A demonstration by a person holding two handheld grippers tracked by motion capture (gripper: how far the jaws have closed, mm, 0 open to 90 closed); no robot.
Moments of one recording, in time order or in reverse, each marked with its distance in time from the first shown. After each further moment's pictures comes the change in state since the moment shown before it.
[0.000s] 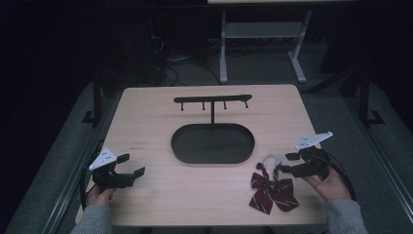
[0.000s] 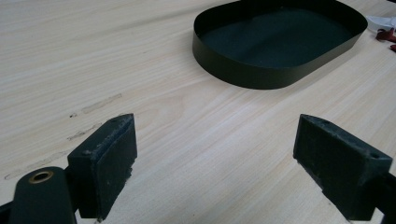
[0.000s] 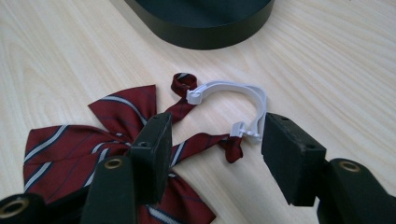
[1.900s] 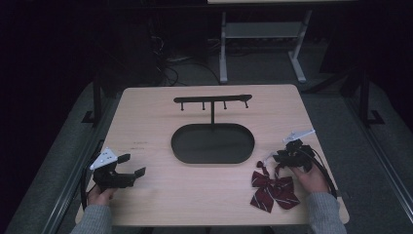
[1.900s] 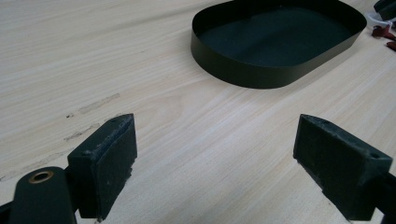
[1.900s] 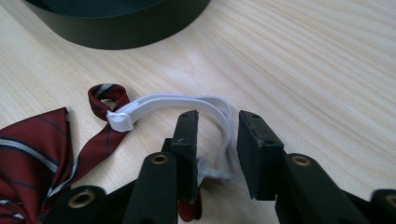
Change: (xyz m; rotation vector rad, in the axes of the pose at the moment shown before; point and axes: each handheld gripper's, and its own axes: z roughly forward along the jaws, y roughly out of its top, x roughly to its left) left arm 0.000 0.000 0.002 0.008 -0.004 0.009; right arm -0.022 0.003 0.055 0.032 -0.133 0.118
